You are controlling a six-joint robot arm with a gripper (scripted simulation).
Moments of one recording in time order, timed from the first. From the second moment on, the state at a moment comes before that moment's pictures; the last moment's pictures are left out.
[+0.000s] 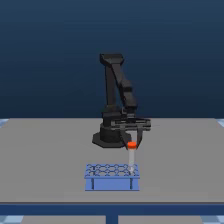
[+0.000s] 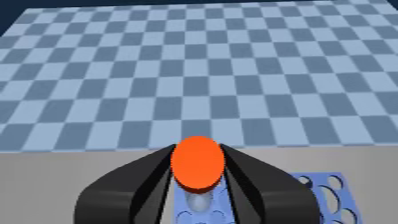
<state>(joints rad) 0.28 -0.20 0.73 1.60 -0.25 -1.44</state>
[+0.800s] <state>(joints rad) 0.28 -0.26 0.66 2.09 -0.28 -1.95</state>
